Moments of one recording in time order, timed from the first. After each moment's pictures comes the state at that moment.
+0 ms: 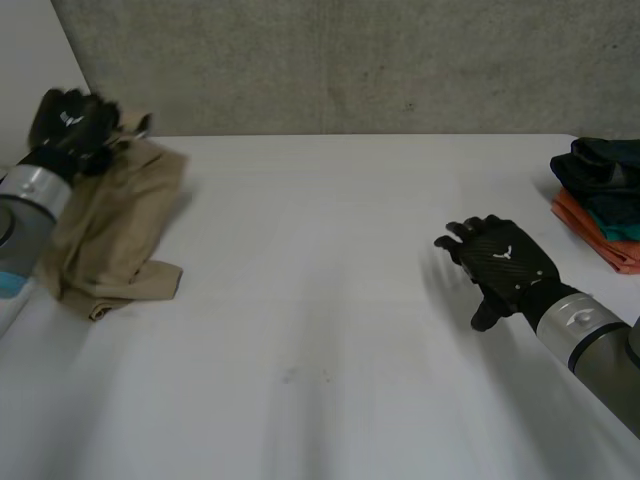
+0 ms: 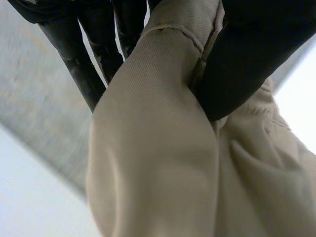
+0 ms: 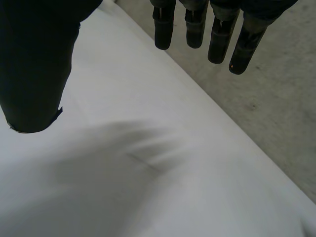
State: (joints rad) left arm 4.71 -2.13 -1.35 3.73 -1.15 3.53; right arm 1.72 -1.29 1.91 -0.38 1.09 2.60; left_hand 1.08 1.20 1.14 1.19 0.90; right_hand 0.21 0.22 0.21 0.24 0.07
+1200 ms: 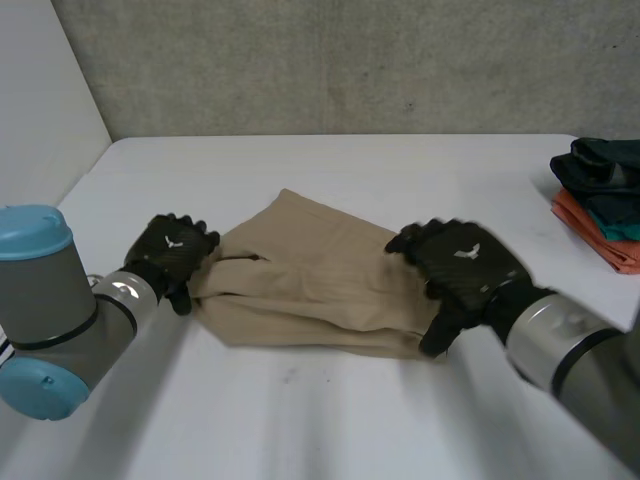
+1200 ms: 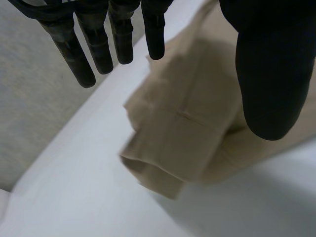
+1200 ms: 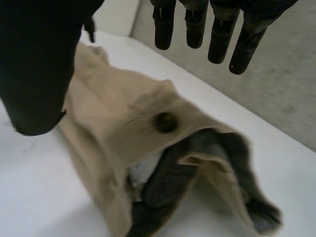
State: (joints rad) left arm 4.44 -2.00 -1.70 3.38 -1.39 3.74; right arm 2.03 -1.49 1.76 0.06 1.34 2.88; left_hand 0.33 0.32 0.32 0.32 0.15; right_hand 0.21 0.22 0.21 0.24 0.07
